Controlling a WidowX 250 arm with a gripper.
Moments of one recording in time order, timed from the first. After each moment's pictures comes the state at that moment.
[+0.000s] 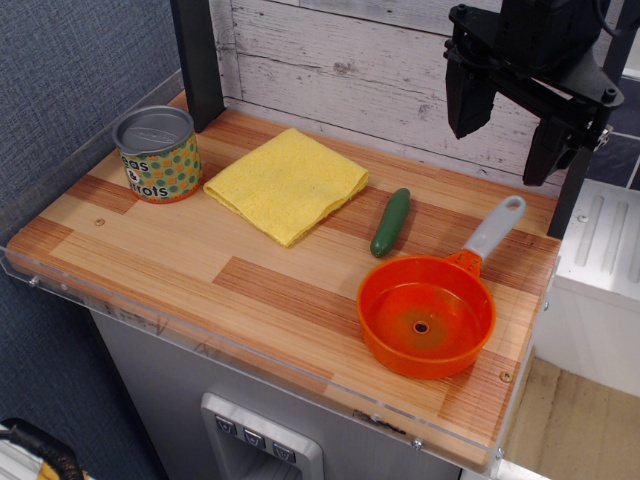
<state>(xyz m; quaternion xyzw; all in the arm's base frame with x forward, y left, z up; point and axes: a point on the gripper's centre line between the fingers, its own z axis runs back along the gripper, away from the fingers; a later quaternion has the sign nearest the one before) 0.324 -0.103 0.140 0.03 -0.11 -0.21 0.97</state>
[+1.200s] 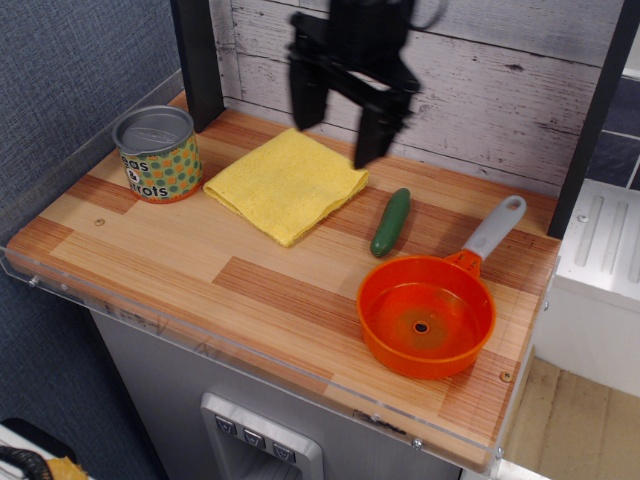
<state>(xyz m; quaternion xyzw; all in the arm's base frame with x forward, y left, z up) 0.322 0.028 0.113 0.06 -0.02 -0.13 0.99</state>
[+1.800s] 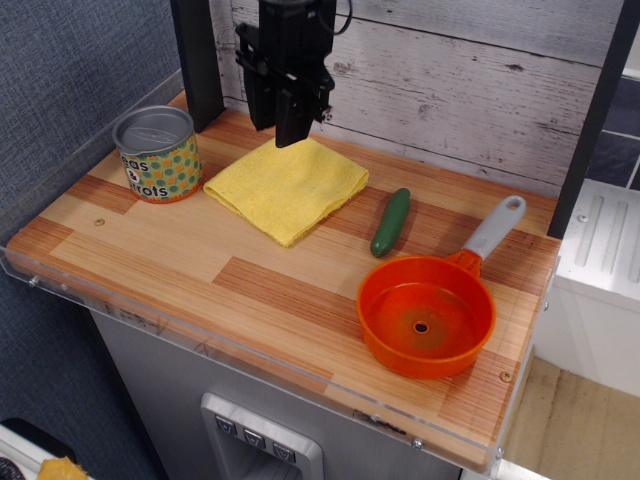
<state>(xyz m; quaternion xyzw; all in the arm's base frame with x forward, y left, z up) 0.358 0.088 0.067 0.05 -0.01 -0.16 0.99</state>
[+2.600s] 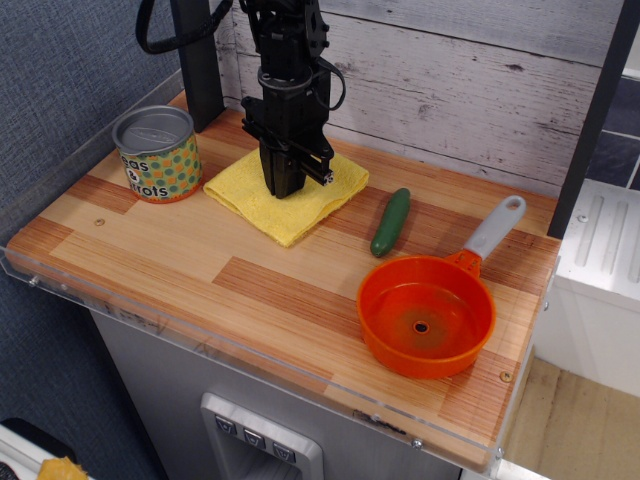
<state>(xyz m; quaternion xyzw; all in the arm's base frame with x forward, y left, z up) 0.361 0.085 0.012 0.03 -0.02 -0.15 0.99</state>
